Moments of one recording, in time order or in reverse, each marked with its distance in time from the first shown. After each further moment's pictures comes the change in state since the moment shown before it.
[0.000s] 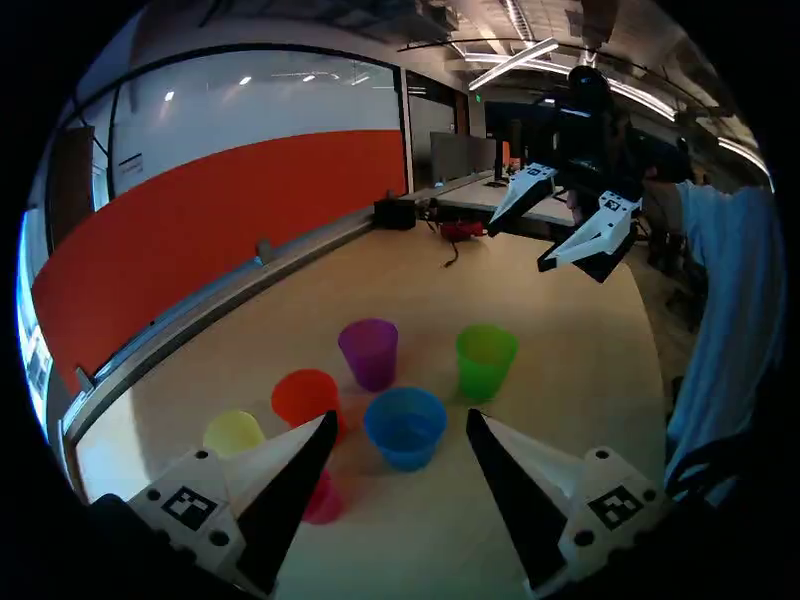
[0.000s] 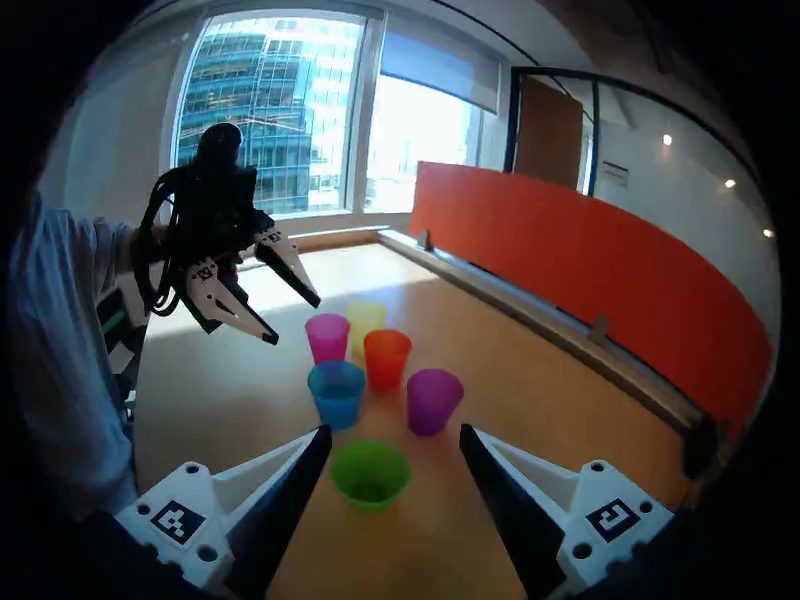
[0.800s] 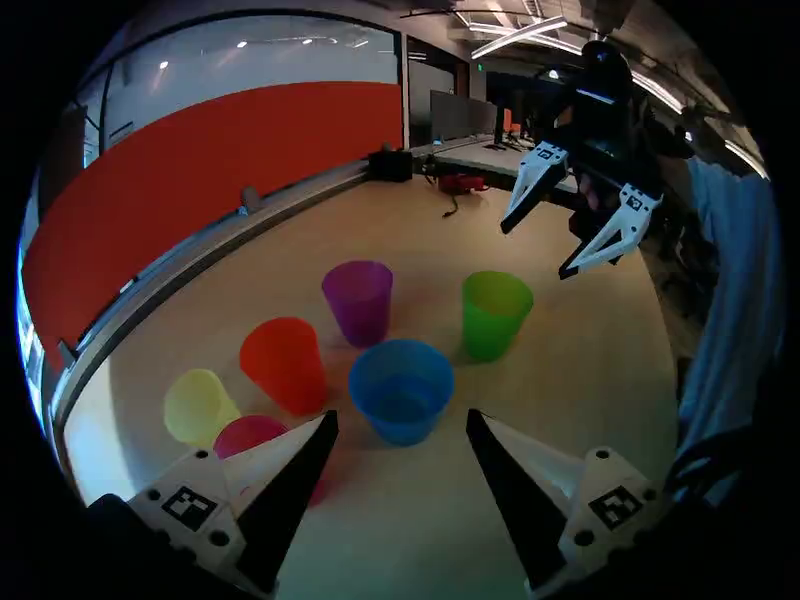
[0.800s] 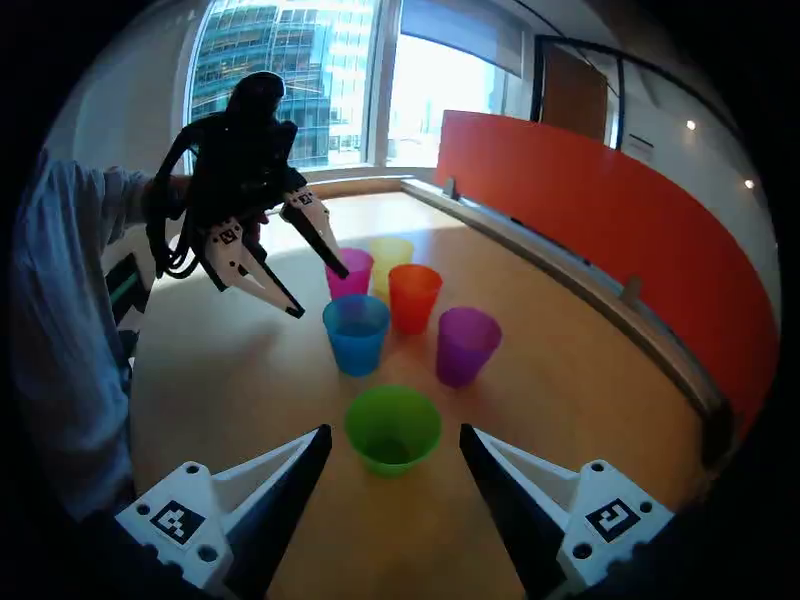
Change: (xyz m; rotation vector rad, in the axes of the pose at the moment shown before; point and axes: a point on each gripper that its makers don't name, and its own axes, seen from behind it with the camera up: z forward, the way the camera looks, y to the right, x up) left arm -0.046 0.001 0.036 -0.031 -0.131 -0.029; right arm -0.062 -0.016 0.026 0.070 -0.143 -0.026
